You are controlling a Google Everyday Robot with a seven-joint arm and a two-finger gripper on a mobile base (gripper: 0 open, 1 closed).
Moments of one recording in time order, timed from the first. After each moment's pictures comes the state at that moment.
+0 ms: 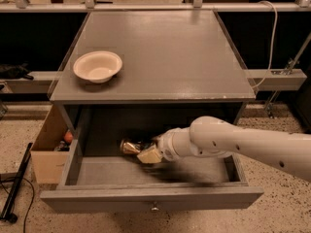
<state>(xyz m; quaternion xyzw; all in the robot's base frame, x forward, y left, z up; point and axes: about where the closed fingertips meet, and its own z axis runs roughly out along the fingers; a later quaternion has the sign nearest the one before) 0.533 0.018 0.618 -0.43 0.81 0.23 0.33</state>
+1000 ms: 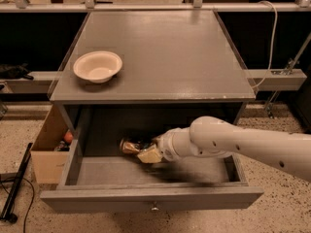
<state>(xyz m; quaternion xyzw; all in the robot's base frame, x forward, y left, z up) 0.533 0.018 0.618 -0.43 0.81 0.23 0.33</state>
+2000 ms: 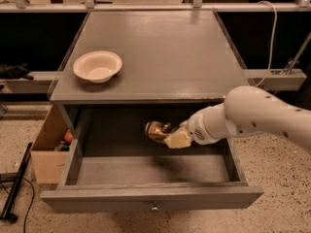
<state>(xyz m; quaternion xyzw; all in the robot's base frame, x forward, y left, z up) 0.523 -0.066 0.712 -0.40 0.85 0.17 0.30</state>
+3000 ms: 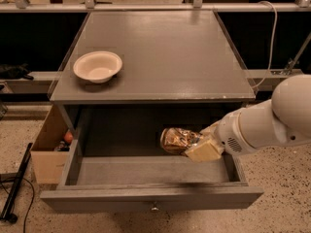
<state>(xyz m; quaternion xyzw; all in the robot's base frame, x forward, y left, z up) 0.442 -0.118 0.782 -0.42 0.85 0.16 0.27</state>
